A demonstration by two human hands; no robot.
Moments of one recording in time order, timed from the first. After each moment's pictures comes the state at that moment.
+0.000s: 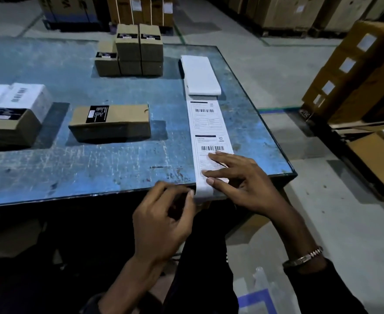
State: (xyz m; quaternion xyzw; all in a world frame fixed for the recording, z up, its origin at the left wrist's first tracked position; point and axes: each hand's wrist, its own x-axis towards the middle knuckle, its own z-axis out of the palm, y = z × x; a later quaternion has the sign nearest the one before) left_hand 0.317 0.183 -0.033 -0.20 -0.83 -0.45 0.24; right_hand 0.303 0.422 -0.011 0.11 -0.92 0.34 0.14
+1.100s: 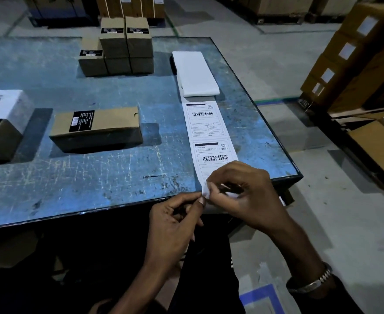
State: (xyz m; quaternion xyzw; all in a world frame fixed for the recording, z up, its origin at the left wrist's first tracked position) left_hand 0.308 0.212 -0.029 -0.06 -0.68 -0.72 -0.09; right_hand 0.316 0.401 0.003 0.13 -0.89 0.36 0.24
